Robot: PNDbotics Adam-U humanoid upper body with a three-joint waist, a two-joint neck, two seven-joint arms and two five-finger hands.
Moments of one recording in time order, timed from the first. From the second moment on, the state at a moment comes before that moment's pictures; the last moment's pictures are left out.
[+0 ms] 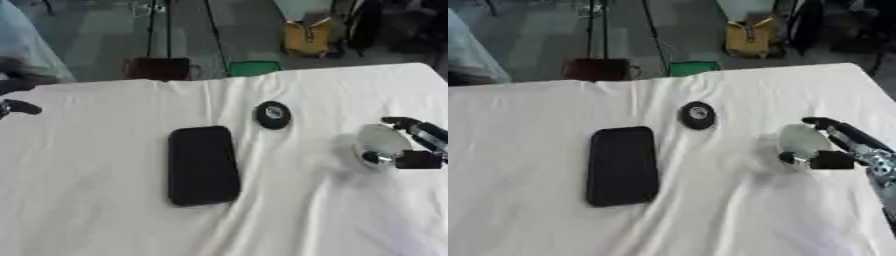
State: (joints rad) left arm -0.24 0.38 0.00 -1.97 0.12 -0.15 -0.16; right arm -0.28 -0.63 -0.11 -1.31 0.55 -0.08 0.38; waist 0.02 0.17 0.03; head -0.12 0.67
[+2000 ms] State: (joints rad) left arm -0.24 0.38 0.00 -1.97 0.12 -0.14 -0.16; right arm -0.29 -0.64 -0.05 -1.45 0.77 -0.14 0.26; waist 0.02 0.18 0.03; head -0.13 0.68
